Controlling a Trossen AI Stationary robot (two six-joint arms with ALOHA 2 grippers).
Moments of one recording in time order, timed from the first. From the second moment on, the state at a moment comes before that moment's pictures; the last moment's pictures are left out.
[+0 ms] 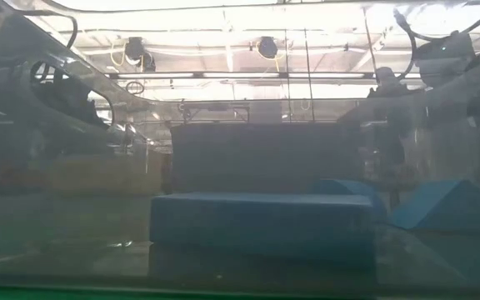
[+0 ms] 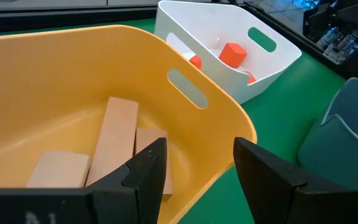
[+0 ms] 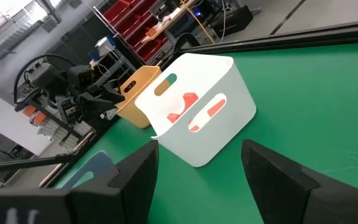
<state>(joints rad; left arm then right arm) 0.20 0.54 0.03 0.11 -0.29 -0.53 -0.50 1.05 0.01 0.88 -0.13 0.67</state>
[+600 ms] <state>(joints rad) 0.20 0.23 0.03 0.09 -0.29 -0.53 -0.50 0.96 0.01 0.88 -0.13 0.67</state>
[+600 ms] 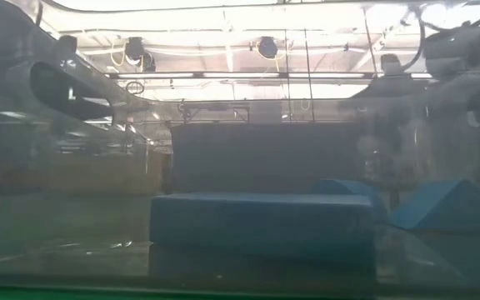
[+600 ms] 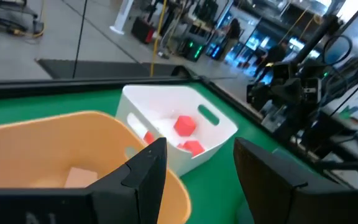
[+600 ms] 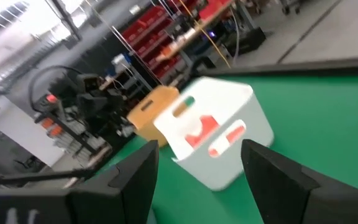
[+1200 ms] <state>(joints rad) 0.20 0.05 0.03 0.09 -0.29 -0.53 -0.50 0.60 0.01 0.88 -0.13 0.67</state>
